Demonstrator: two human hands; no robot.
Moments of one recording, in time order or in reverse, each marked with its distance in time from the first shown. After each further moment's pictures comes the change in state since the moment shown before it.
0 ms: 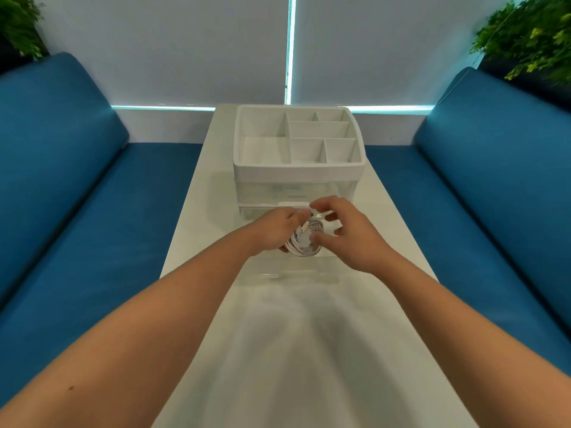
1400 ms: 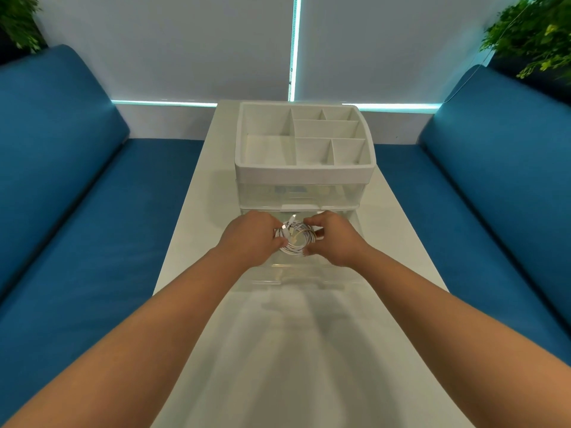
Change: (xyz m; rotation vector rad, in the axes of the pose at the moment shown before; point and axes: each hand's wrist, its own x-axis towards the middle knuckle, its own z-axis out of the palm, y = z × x) left_hand -0.008 -0.032 -0.019 0.711 0.250 0.056; right_hand 0.049 0.026 0.035 -0.135 -0.165 0.174
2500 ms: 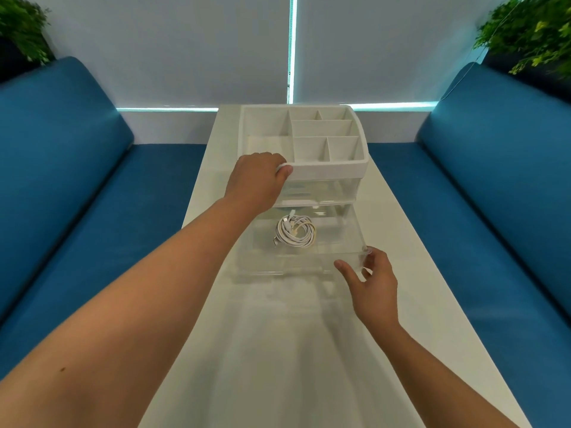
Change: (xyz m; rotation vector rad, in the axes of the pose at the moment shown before) left_hand 0.028 0.020 -0.059 0.019 0.365 0.084; right_hand -0.101 0.051 0.045 0.463 0.596 0.190
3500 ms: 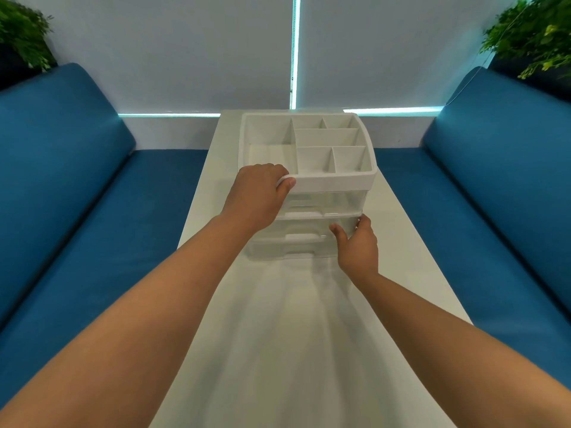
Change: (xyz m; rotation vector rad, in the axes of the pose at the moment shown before) left_hand 0.000 -0.001 0.002 -0.029 -0.027 -0.008; right_hand 0.095 -0.029 0.050 -0.080 -0.007 0.016
